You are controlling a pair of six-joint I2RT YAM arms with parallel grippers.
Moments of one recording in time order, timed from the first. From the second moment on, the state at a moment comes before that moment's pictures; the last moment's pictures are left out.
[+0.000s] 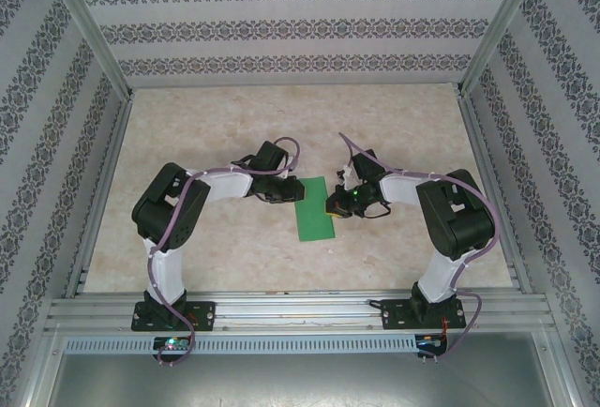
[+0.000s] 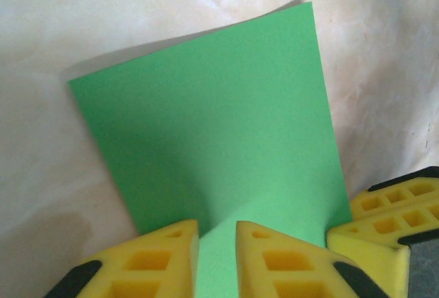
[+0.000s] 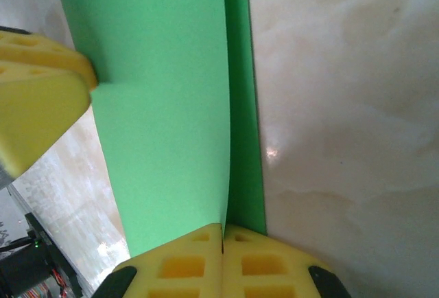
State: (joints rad) left arm -0.54 1.93 1.12 -0.18 0.43 -0.58; right arm 0.36 1.77 0.84 -0.27 -0.67 0.55
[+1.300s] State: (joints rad) left arm -1.08 1.74 1.08 -0.34 -0.17 -0.16; right arm 0.36 1.71 0.84 -0.35 -0.68 0.68
